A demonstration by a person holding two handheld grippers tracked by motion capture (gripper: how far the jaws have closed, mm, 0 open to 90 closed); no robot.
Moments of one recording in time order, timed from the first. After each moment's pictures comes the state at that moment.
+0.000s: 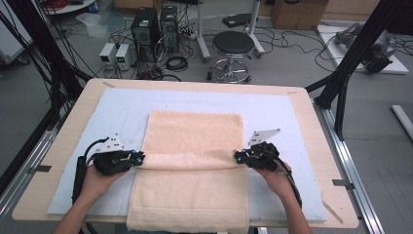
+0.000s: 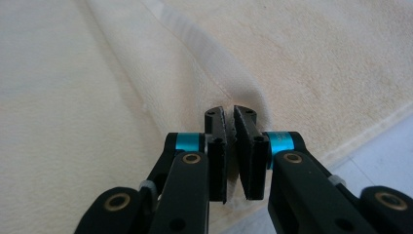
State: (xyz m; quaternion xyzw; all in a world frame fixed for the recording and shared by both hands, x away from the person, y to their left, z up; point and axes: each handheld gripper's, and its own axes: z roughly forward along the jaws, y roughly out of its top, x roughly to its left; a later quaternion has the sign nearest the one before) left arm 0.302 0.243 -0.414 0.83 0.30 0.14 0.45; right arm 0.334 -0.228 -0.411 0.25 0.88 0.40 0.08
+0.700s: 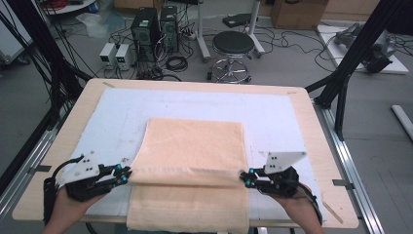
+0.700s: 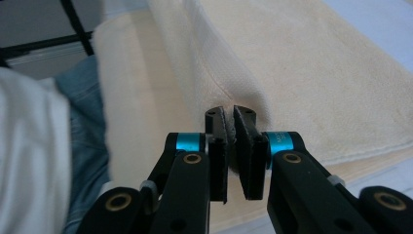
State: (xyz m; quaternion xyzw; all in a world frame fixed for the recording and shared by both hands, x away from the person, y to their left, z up) left arm 0.207 0.257 -0.364 0.83 0.22 0.17 0.49; right arm 0.236 -0.240 -0.356 0.17 0.88 0.44 0.08
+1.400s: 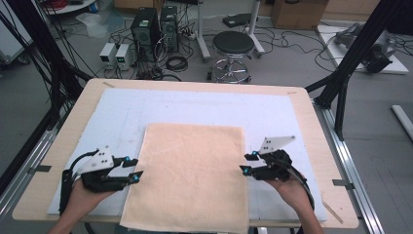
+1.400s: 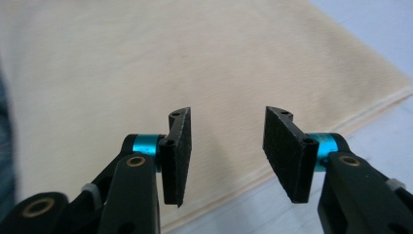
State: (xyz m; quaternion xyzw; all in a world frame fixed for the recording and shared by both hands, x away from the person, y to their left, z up) left arm 0.266 0.238 -0.389 0.83 0.25 0.15 0.48; right arm 0.301 -0.243 -0.383 0.25 0.88 0.40 0.09
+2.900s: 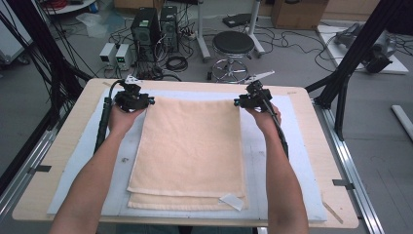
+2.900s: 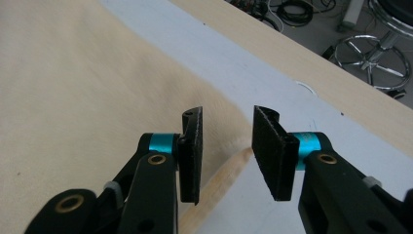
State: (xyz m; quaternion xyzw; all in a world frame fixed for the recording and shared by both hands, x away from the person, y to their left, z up) left arm 0.474 0.215 -0.362 0.78 0.42 0.23 0.40; right arm 0.499 -0.221 -0.358 0.37 0.84 0.37 0.17
